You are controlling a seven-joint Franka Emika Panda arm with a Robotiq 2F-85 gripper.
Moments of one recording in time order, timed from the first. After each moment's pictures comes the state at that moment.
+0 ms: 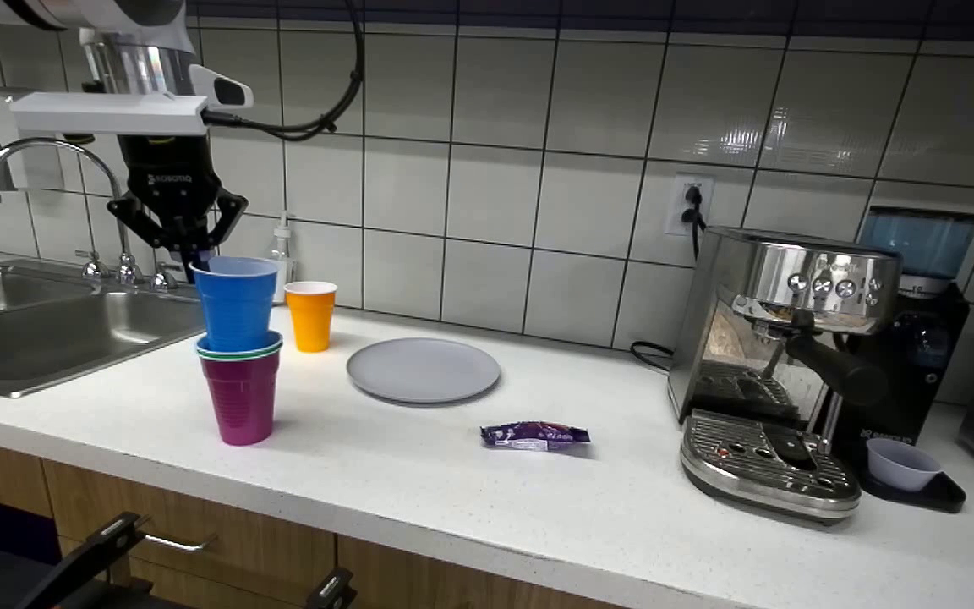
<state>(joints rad) 0.22 -0.27 0.21 -2.66 -0.09 2.48 0.03</state>
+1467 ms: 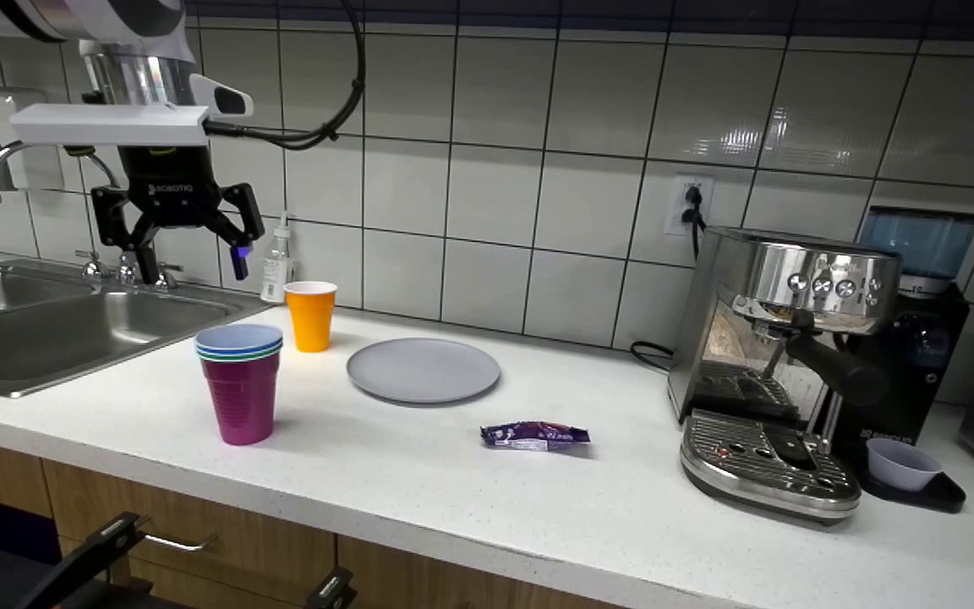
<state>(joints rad) 0.21 -0.27 0.21 -2.68 -0.11 2.50 0.03</state>
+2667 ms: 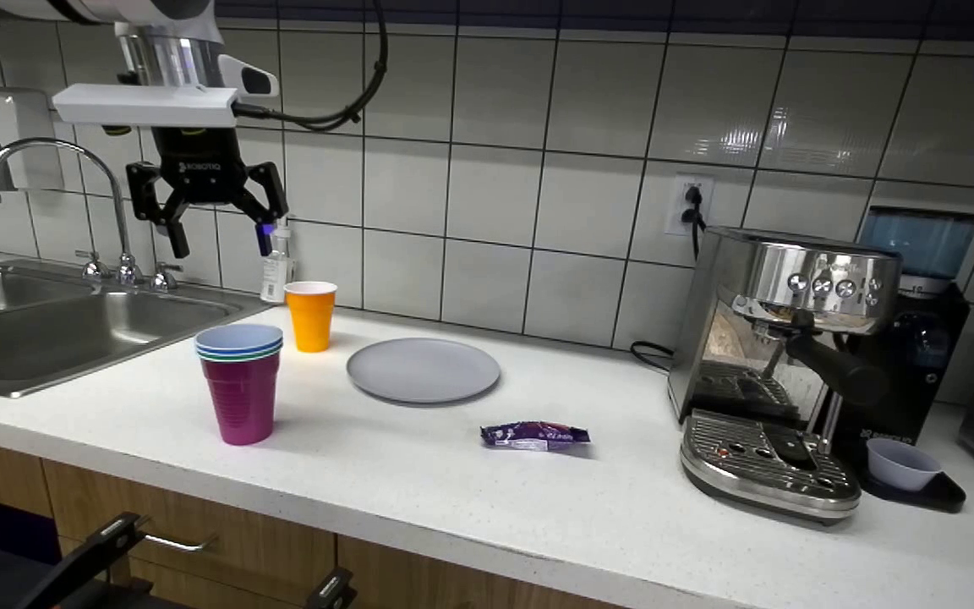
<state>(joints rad) 0.20 -0.26 0.16 -2.62 -0.10 2.50 0.02</state>
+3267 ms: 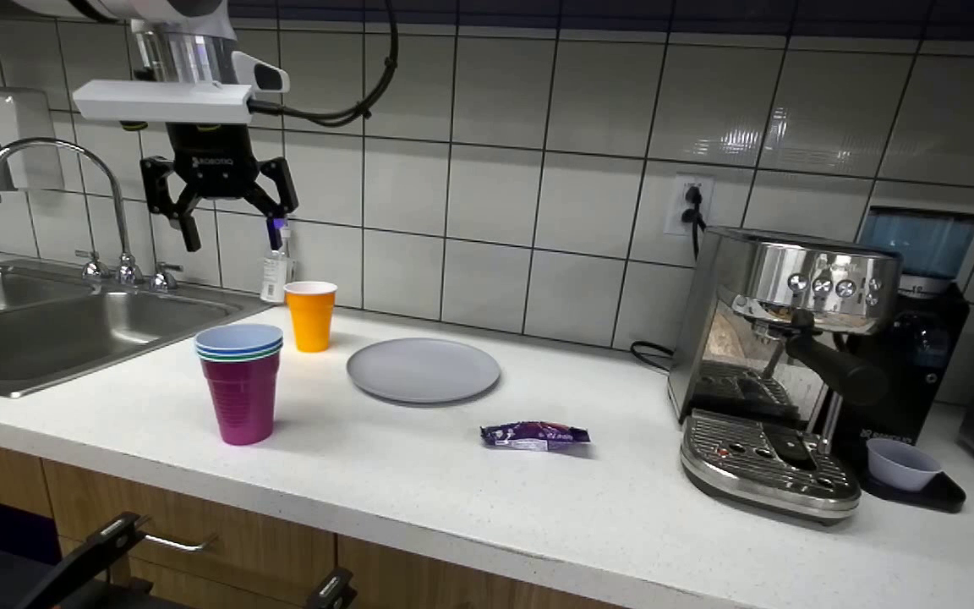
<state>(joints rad) 0.20 -0.25 0.14 -2.60 -0.10 2.50 -0.01</state>
